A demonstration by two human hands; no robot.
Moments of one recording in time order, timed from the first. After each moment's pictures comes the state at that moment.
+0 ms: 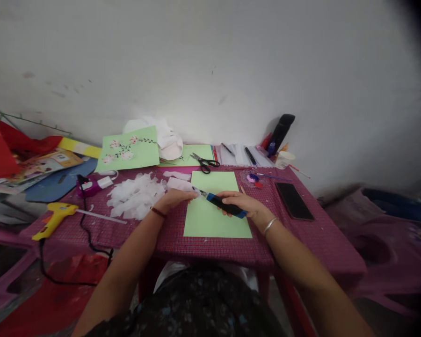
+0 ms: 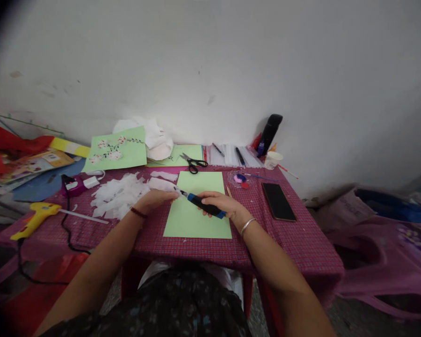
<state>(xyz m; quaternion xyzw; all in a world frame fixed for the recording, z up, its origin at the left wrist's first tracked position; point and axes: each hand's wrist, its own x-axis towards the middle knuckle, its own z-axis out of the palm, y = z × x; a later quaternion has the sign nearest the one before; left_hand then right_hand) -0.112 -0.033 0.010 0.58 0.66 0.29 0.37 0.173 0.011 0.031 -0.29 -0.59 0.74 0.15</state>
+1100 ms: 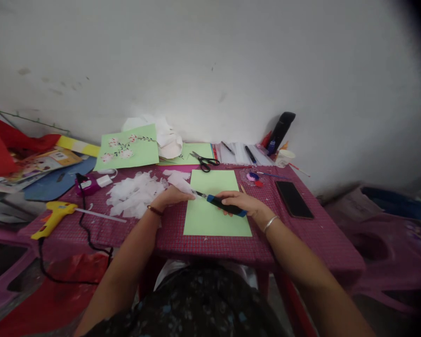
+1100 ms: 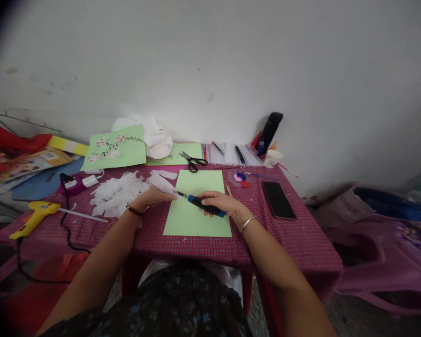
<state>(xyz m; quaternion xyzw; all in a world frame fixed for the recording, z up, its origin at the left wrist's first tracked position) -0.120 -0.032 0.015 0.67 0.57 0.33 0.35 0.173 0.012 0.031 -0.29 -0.63 0.71 0.12</state>
